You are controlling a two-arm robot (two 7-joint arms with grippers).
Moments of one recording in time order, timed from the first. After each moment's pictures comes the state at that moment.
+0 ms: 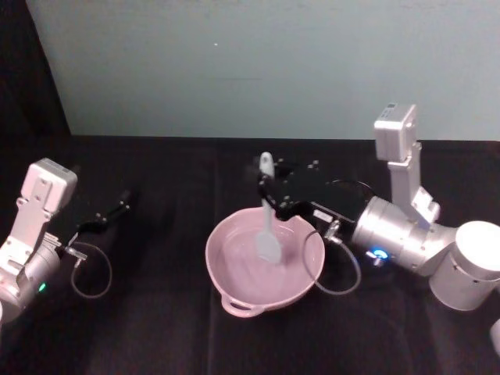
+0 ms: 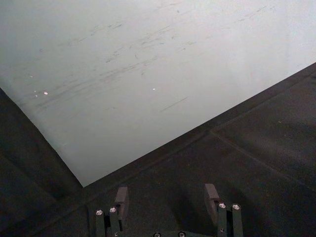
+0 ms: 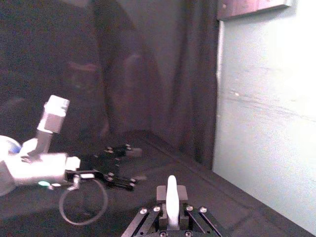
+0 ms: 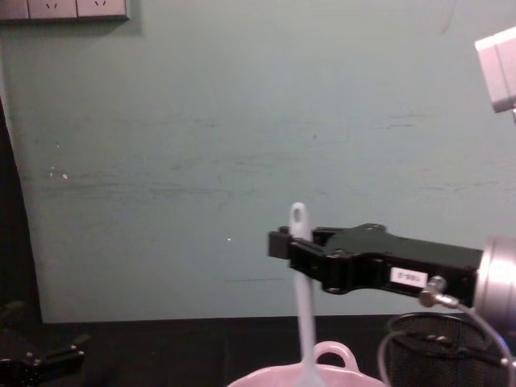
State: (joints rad) left arm -0.20 0.60 0.45 -1.41 -0.25 -0.12 0.03; right arm 0.38 0.40 -0.51 -1.45 0.48 -0.05 0.60
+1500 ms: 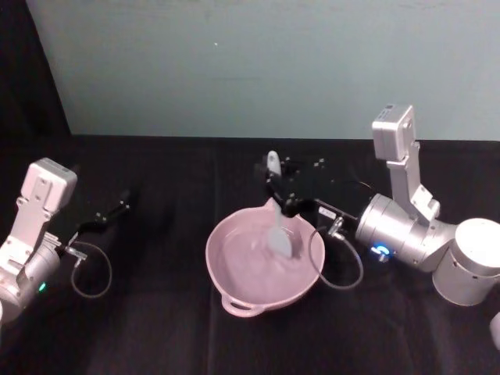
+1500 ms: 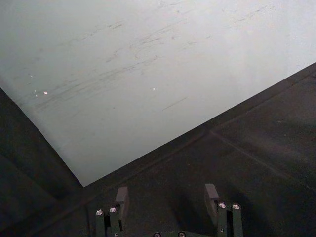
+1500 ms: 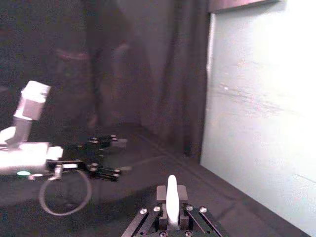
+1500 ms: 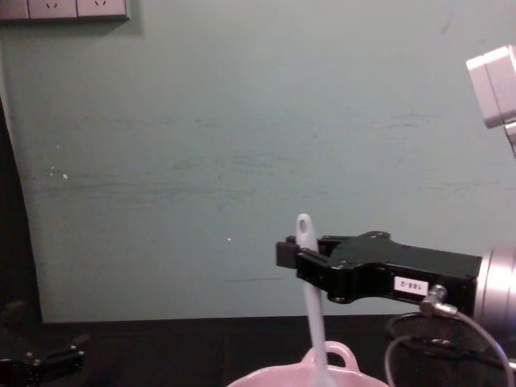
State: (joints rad) left arm -0.20 0.60 0.45 -1.41 -0.25 -0.12 0.03; right arm 0.40 0.39 -0.50 -1.40 0.43 -0.07 0.59
